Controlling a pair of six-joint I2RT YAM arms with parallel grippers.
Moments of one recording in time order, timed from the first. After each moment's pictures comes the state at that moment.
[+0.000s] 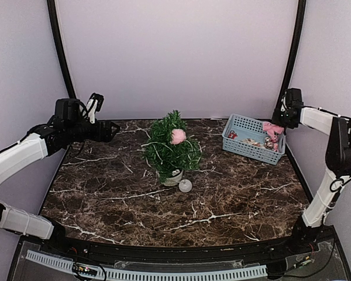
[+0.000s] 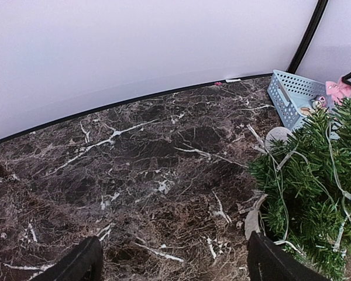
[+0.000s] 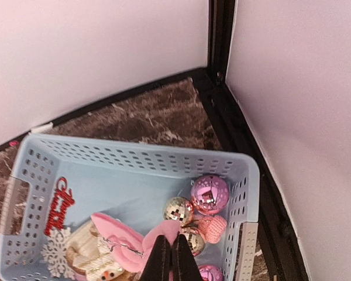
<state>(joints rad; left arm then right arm) -0.33 1.21 0.98 -0.23 0.14 -0.06 -0.05 1.80 1.39 -0.32 0.10 0.22</state>
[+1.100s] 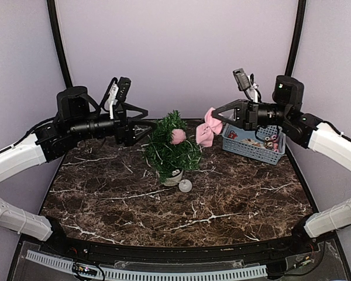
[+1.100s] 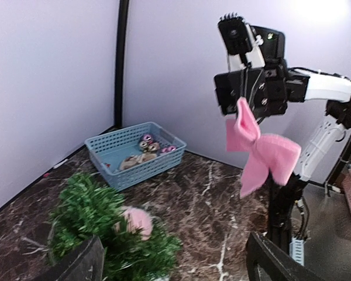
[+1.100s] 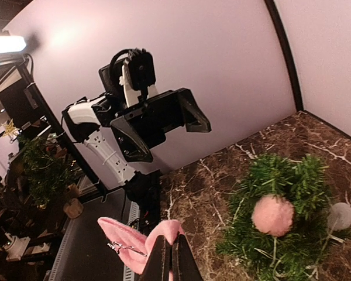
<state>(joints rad) -0.71 1.17 1.07 -0.04 0.43 -0.07 0.53 1.23 1.14 0.04 -0.98 0.37</state>
